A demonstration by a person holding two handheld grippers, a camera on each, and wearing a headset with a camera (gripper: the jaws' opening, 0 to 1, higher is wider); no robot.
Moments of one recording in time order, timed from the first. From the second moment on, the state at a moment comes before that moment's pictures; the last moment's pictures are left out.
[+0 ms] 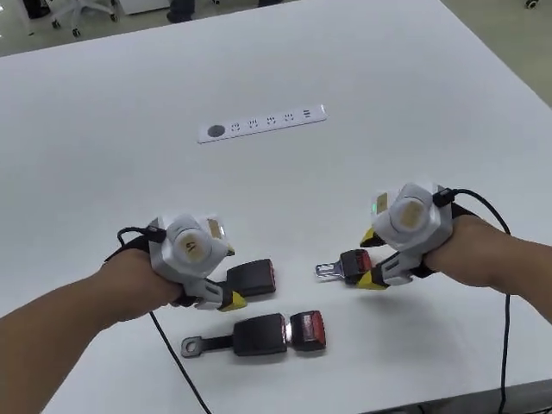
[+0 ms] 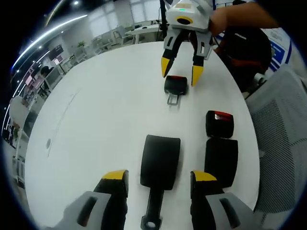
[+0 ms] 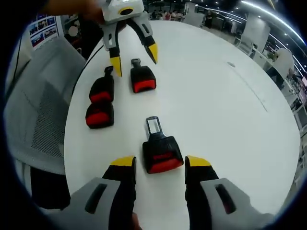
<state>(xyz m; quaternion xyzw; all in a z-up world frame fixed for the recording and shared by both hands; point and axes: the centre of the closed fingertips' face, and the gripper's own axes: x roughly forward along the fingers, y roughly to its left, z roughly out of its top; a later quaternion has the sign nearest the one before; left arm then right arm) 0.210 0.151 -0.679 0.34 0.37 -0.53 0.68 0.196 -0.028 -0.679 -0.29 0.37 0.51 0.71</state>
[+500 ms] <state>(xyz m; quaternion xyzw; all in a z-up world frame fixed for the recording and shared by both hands) 0.208 0.142 -0.687 0.34 0.36 -0.57 0.66 0.199 -0.023 -0.694 -0.31 0.37 0.56 0.67</state>
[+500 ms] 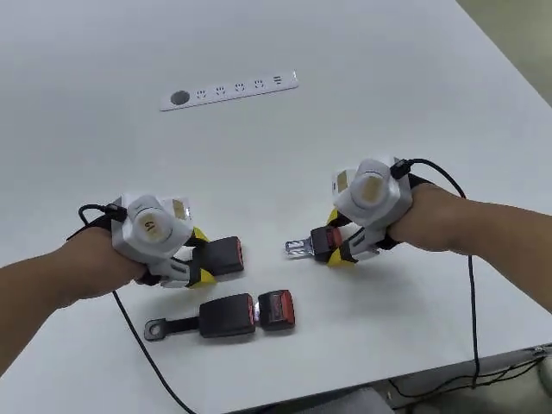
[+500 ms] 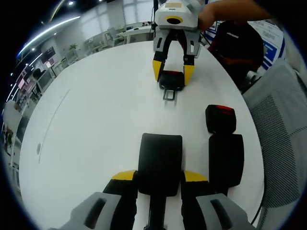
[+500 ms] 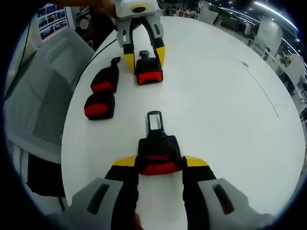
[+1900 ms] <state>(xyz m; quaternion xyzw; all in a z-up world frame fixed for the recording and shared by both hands) 0.204 0.139 -0.688 0.36 0.36 -0.57 0.64 0.201 -0.015 -0.696 -0.31 0.38 0.55 0.68</state>
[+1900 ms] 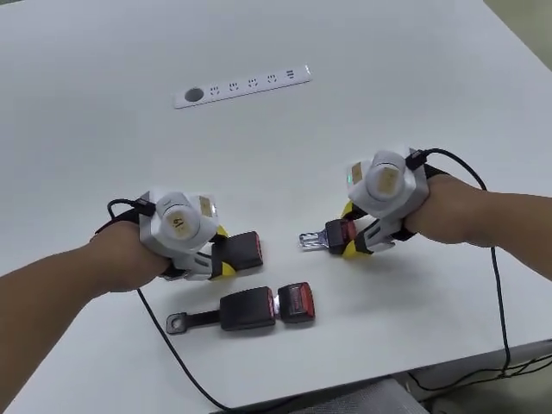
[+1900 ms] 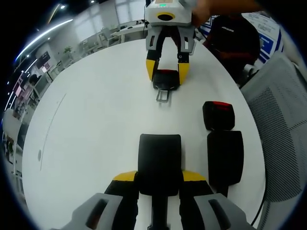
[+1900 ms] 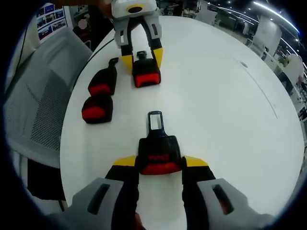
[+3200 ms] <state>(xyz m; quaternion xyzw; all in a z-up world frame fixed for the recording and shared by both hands) 0.202 0.137 -0.687 0.37 0.36 -0.58 0.63 0.203 0.062 -0.694 -0.28 0.32 0.57 0.70</state>
